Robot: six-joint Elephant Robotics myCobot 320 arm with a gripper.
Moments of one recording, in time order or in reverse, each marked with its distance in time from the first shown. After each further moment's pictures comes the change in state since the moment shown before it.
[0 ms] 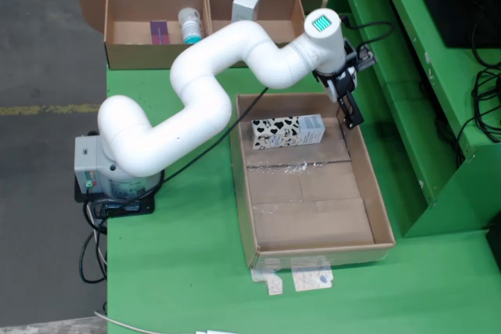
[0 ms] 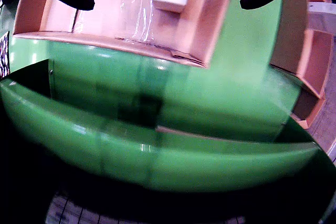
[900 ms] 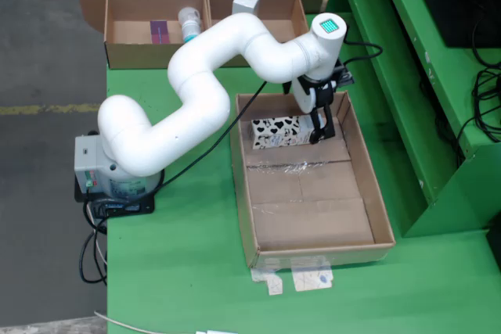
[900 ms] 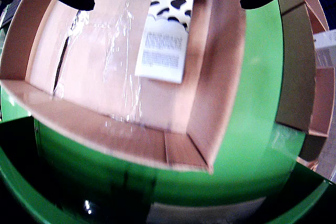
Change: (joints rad) arm 0.005 0.089 0.002 -0.412 0.086 0.038
